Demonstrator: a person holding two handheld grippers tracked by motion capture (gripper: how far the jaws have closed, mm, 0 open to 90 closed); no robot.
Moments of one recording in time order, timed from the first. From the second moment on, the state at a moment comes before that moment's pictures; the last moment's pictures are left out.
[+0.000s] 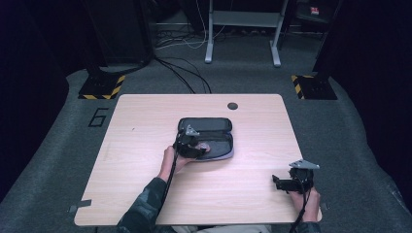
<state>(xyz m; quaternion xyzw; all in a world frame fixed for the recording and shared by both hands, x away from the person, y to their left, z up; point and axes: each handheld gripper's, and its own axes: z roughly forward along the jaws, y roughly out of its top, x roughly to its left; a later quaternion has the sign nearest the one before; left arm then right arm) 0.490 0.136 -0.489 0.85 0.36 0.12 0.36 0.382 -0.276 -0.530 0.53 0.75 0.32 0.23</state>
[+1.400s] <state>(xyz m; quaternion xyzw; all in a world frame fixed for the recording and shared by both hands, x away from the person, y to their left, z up) 0.405 0.219 -0.465 0.82 0.38 0.17 0.39 0.382 -0.276 -0.530 0.53 0.75 0.32 0.23</state>
